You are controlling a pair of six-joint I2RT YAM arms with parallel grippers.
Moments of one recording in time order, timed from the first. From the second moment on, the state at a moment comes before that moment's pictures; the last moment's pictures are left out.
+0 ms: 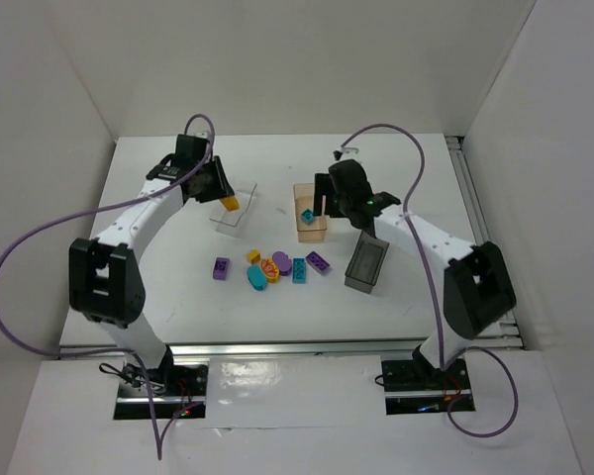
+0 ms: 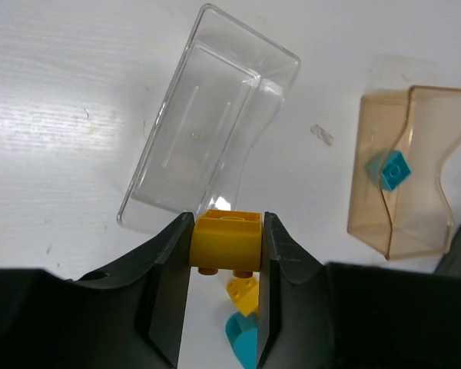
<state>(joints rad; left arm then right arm) -0.19 1.66 1.40 -0.54 0.04 -0.43 0.54 1.65 1.23 -0.25 0.23 0.41</state>
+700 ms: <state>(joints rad) -0.19 1.54 1.50 -0.62 0.02 -0.40 0.75 1.54 0.98 -0.38 0.12 0.29</state>
